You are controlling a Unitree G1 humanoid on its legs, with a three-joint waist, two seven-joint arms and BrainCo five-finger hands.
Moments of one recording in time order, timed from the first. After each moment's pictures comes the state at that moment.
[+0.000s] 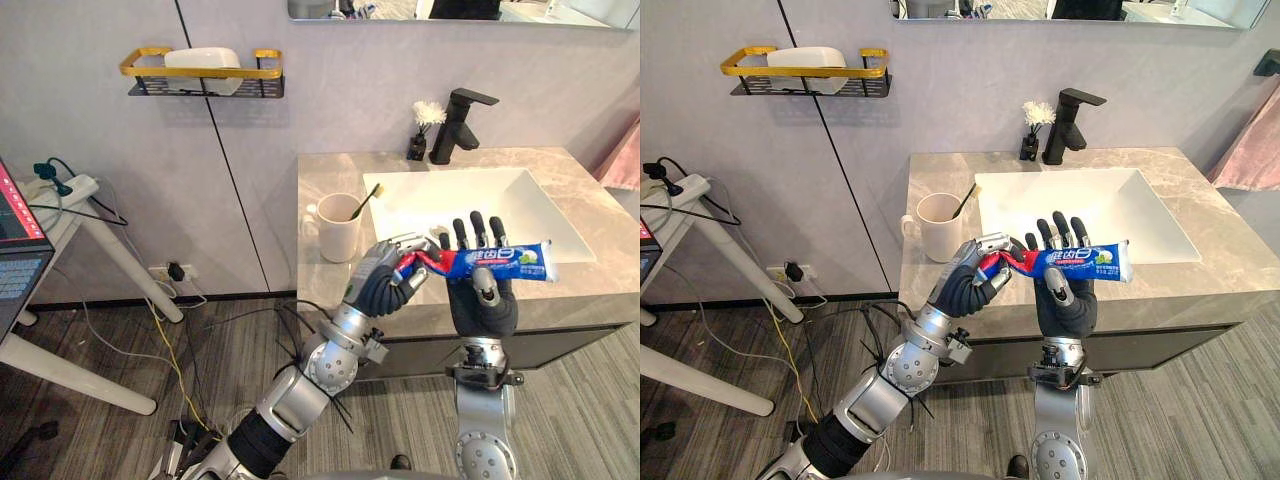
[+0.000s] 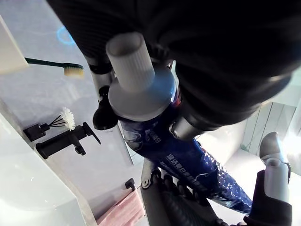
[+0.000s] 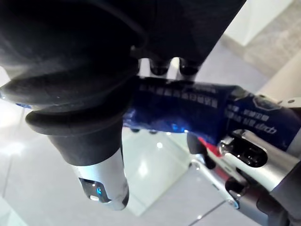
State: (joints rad) left arm -0.20 0.06 -0.63 -0.12 0.48 -0.19 0.26; right arm 0.26 -0.04 0.23 -0.46 0.88 -0.36 0.06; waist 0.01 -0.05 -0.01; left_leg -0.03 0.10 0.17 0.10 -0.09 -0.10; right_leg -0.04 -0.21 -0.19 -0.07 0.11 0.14
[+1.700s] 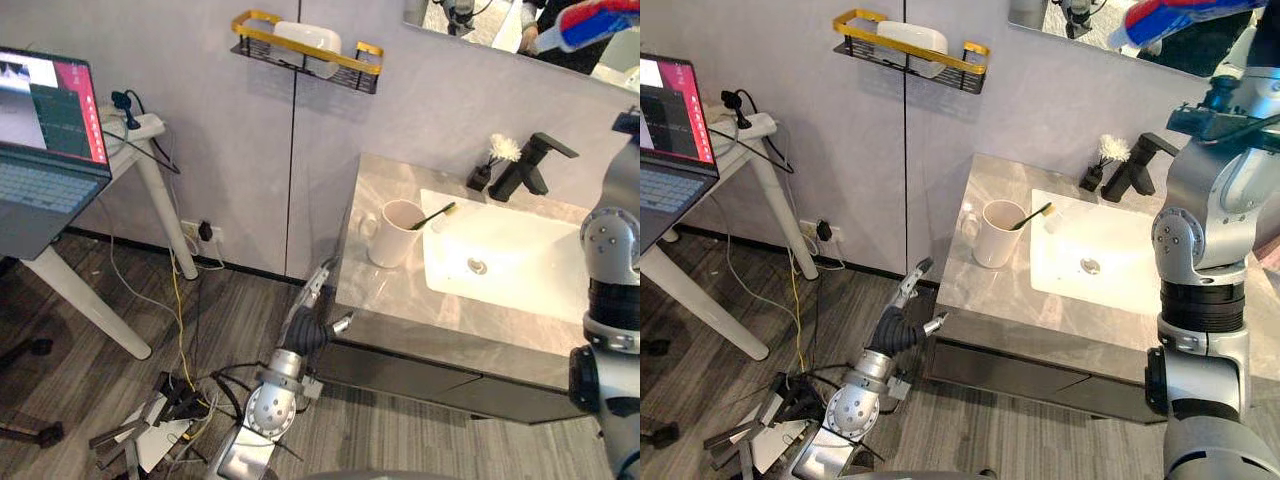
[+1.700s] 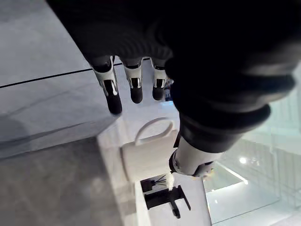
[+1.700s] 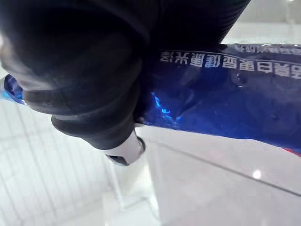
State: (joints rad) left arm 0.20 0.16 -0.41 -0.14 0.36 -0.22 0.16; right arm -0.77 -0.66 -0.12 -0.10 0.65 -0.43 -0.21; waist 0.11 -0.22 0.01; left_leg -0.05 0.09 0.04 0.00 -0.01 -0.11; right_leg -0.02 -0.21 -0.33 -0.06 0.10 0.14
